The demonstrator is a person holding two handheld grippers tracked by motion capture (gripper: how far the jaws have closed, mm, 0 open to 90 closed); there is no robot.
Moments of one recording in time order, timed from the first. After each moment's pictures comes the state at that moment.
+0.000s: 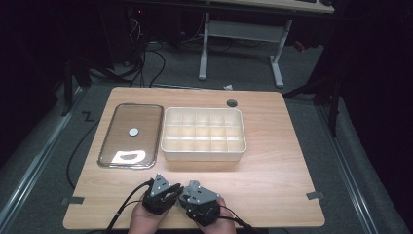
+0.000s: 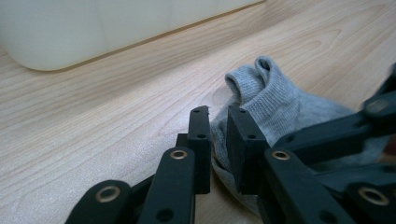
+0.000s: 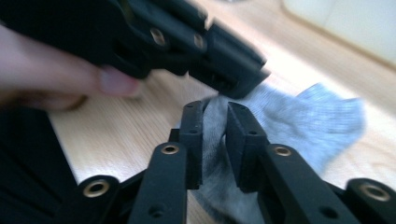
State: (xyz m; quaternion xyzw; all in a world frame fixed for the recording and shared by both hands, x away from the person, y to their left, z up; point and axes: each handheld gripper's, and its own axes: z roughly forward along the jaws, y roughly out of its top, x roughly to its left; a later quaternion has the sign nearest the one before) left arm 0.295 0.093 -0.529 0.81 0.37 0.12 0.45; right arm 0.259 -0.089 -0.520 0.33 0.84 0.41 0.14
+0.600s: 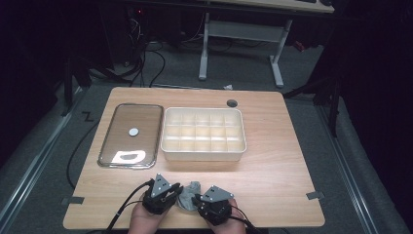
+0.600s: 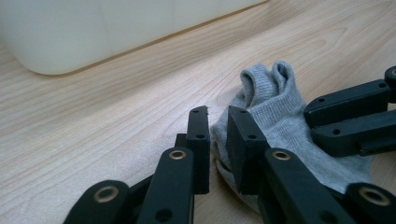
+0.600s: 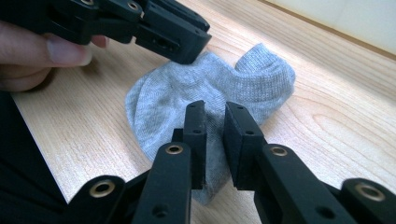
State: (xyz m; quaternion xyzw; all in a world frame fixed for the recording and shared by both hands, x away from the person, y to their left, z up) left arm 0.292 0.093 -0.526 0.81 0.37 0.14 0.45; right arm 0.260 -0.118 -0.525 0.37 0.83 0.39 0.15
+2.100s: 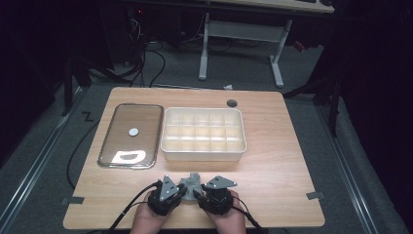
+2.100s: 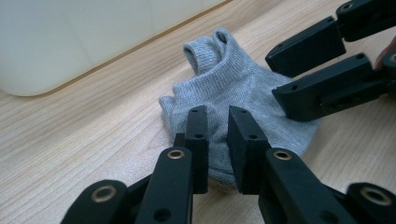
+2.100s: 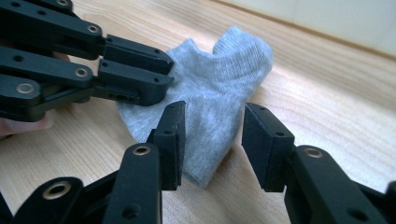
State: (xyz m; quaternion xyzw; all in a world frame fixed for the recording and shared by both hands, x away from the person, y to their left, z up) left arm 0.292 0.078 -0.532 0.83 0.32 0.16 0.42; right arm 0.283 -0.124 -0.522 0.44 0.80 0.39 0.13
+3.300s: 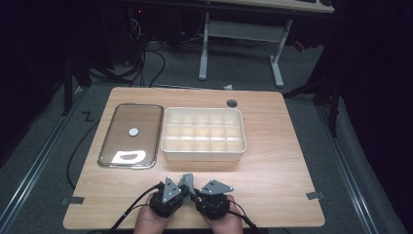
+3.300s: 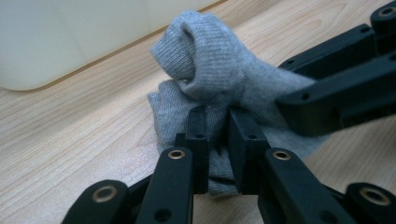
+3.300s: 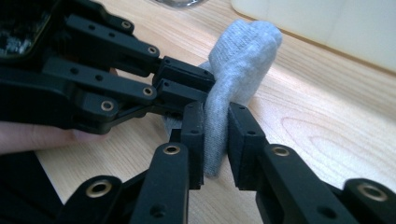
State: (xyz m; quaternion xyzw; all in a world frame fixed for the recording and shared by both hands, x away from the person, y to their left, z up) left arm 0.287 0.072 -0.532 0.83 0.33 0.16 0.42; right arm 0.269 -0.110 -0.511 0.40 0.81 0.40 0.14
